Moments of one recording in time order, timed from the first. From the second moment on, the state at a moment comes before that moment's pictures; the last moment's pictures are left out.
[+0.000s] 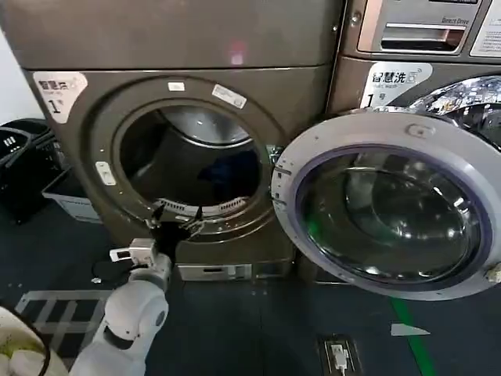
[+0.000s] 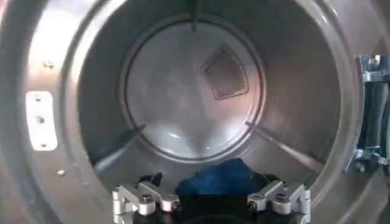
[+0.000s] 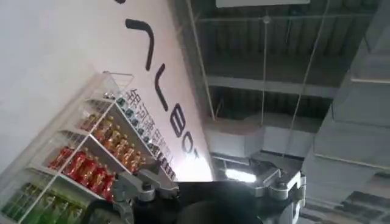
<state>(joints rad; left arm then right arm) 1.04 -1.23 -0.32 -2.05 -0.36 0.50 -0.30 -1.92 1.05 2.53 1.88 0.63 -0.12 -0.15</state>
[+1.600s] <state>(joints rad) 1.04 -1.23 -0.32 -2.04 -0.36 0.50 -0.30 -1.91 1.05 2.53 1.87 0.63 -0.12 -0.16</state>
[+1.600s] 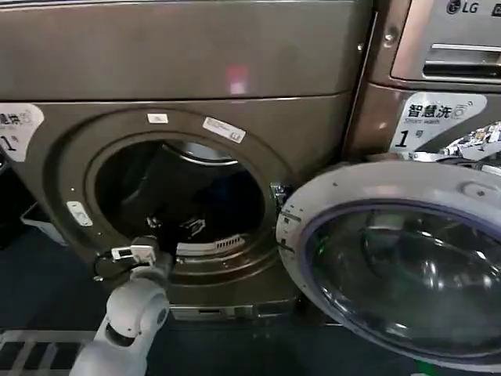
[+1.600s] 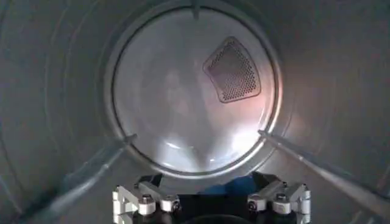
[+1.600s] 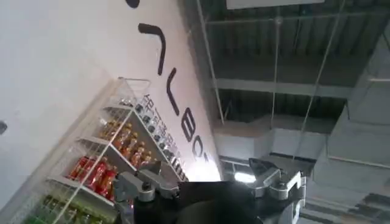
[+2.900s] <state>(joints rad) 0.97 -1.25 -0.30 -1.98 -0.36 0.49 -0.30 -1.94 1.05 2.55 1.88 0.62 -0.12 -0.13</state>
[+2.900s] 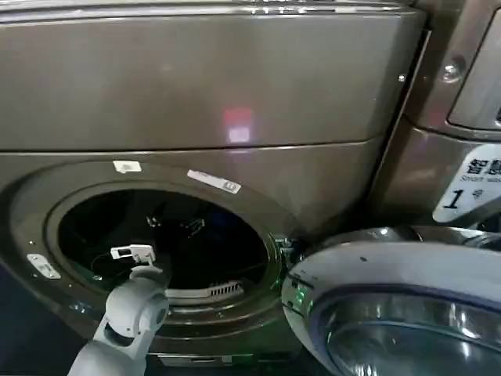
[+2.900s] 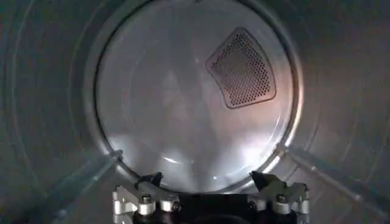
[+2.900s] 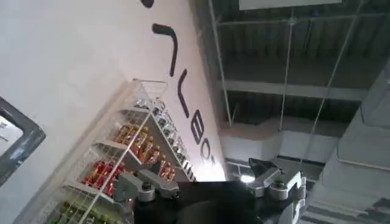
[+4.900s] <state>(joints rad) 0.17 -1.38 -0.03 -0.90 -0.35 0.28 0.00 -1.90 1.03 2.53 1.91 0.66 -0.14 -0.16</state>
